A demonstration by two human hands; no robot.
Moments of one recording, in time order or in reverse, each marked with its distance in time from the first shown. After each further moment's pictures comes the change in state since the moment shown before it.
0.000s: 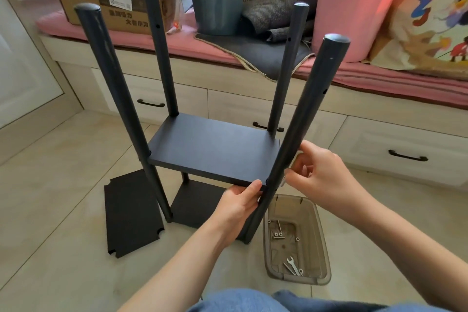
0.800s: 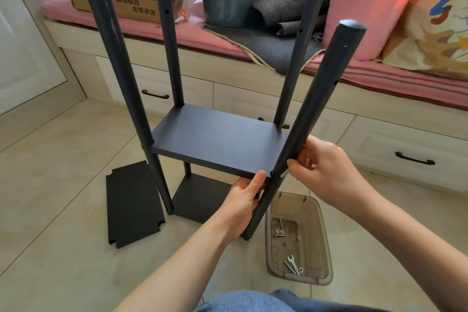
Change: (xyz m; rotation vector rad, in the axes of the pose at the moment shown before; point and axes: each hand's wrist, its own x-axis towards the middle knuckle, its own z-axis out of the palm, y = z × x) left_hand 0.007 -0.004 -0.001 0.064 -0.044 0.047; right_hand 0.013 -0.001 0.007 -0.079 0.025 -0.055
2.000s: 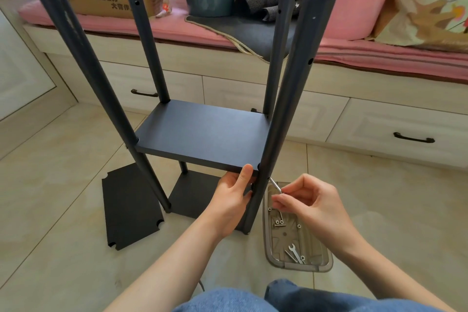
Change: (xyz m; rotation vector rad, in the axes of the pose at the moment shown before) left_hand 0.003 -0.014 -0.006 0.077 0.051 0.051; right_hand -0.063 0.053 0.046 0.652 0.041 0.346
